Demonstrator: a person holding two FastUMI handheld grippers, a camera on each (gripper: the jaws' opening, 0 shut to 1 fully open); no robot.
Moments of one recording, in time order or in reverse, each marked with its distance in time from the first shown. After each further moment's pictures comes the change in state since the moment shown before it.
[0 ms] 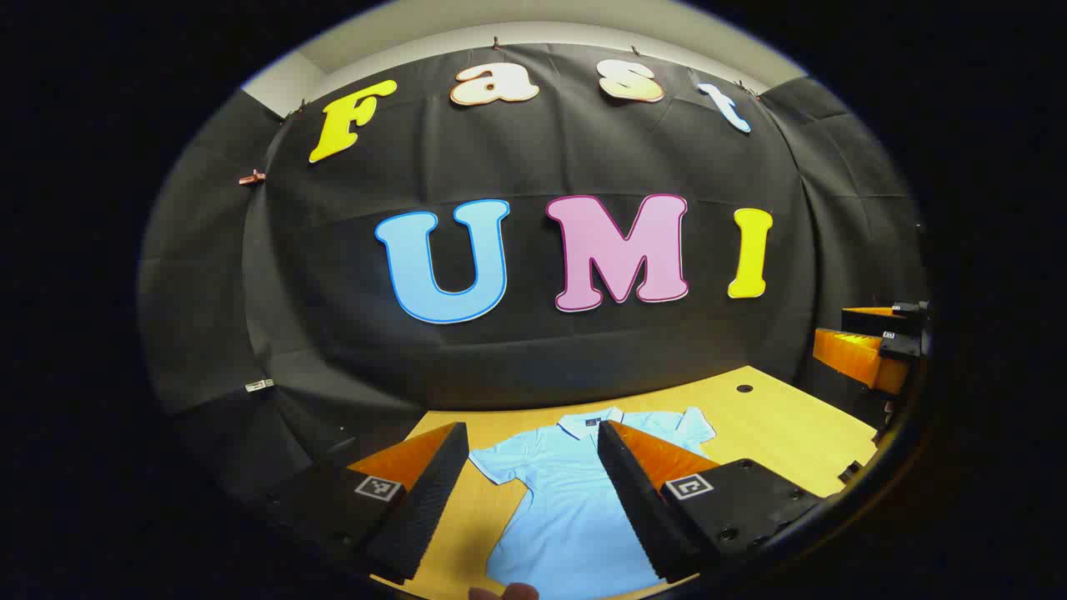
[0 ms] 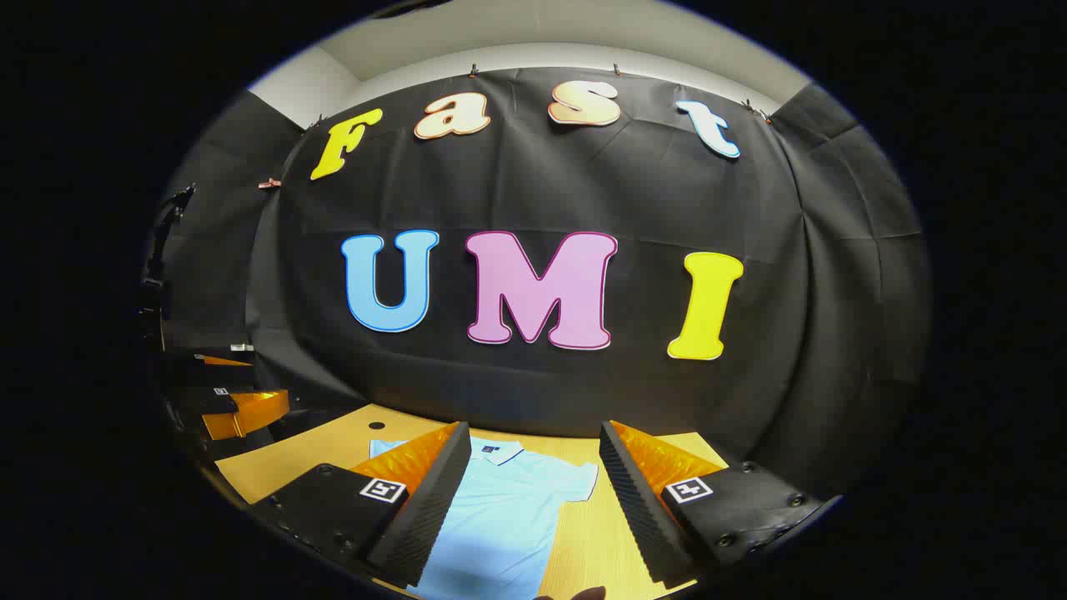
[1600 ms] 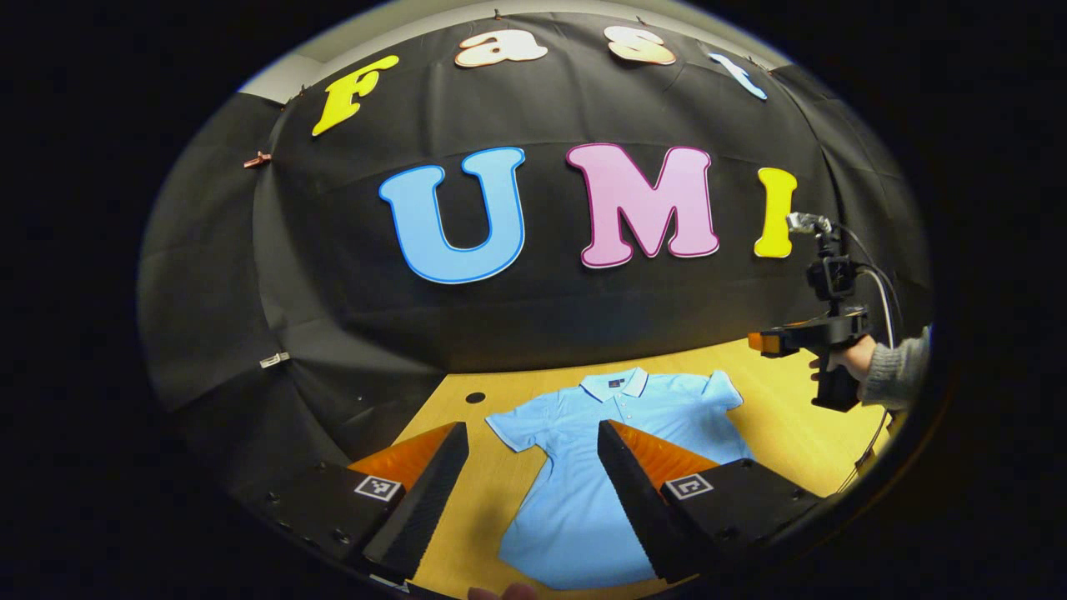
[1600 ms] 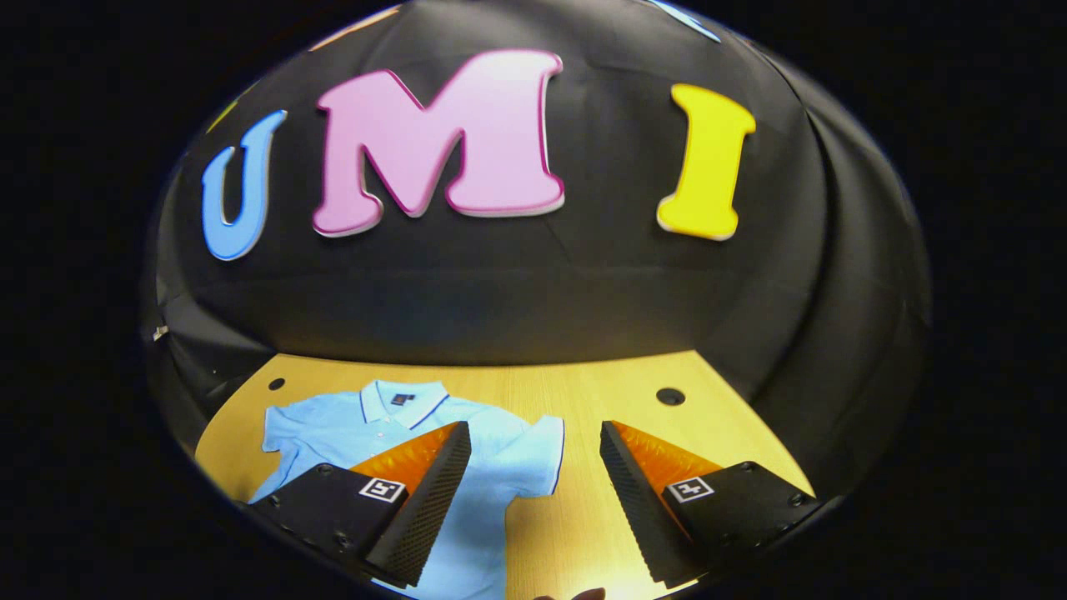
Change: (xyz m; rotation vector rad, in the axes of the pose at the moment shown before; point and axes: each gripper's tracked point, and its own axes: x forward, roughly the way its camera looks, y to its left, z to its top) left arm 0.015 0.018 -0.055 0.010 0.154 0.095; right arm 0.252 -0.103 -0.209 0.153 0.440 -0.192
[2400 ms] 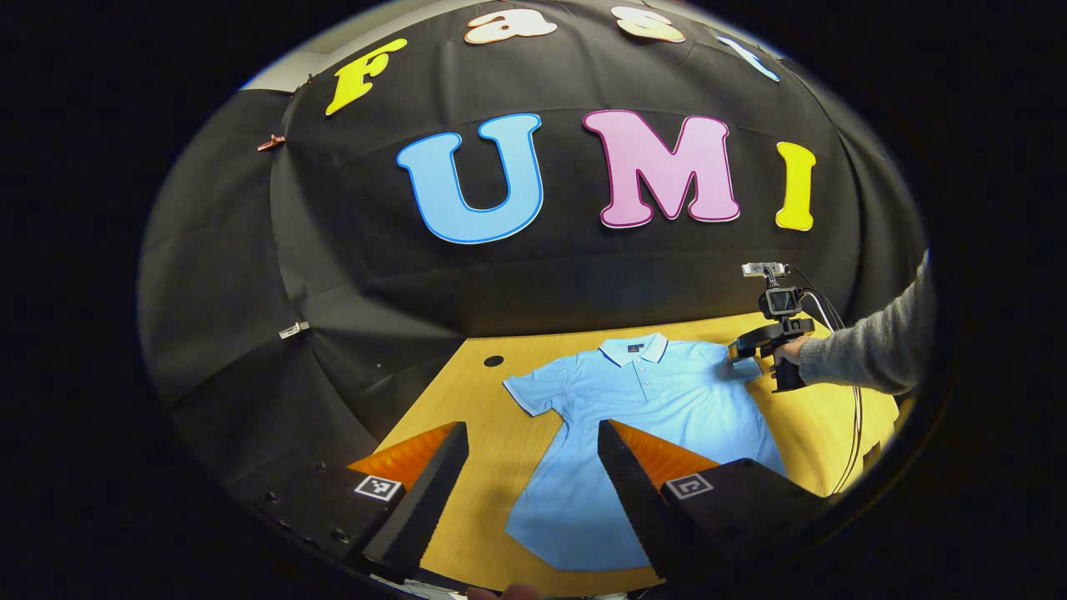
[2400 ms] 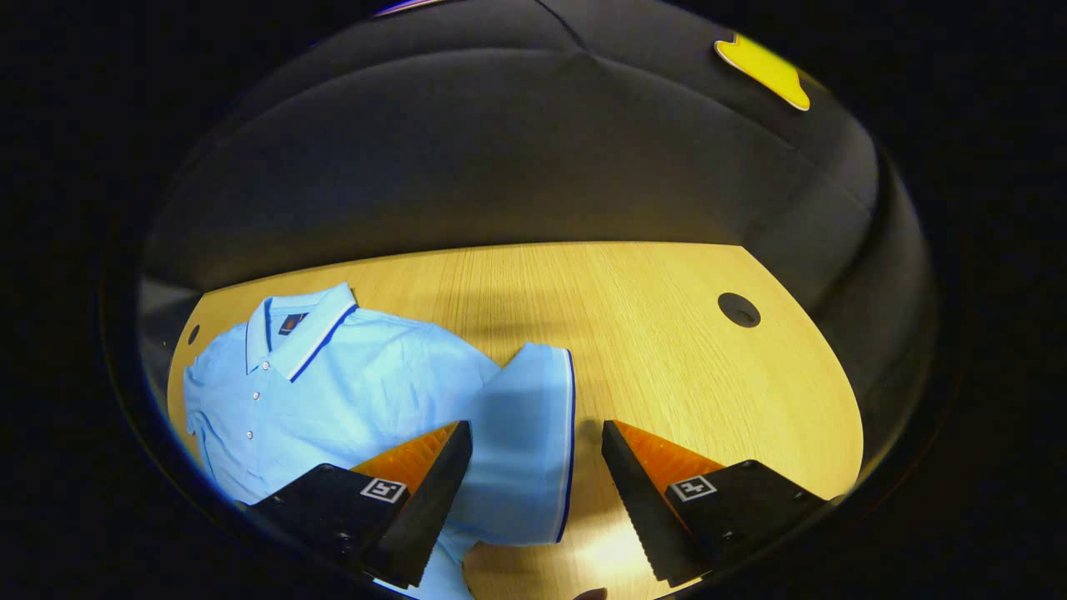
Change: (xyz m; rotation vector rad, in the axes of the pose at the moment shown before) left arm -0.008 0.007 -0.041 -0.013 0.105 0.068; right arm 0.152 -0.019 -0.111 -0.032 0.324 -0.092
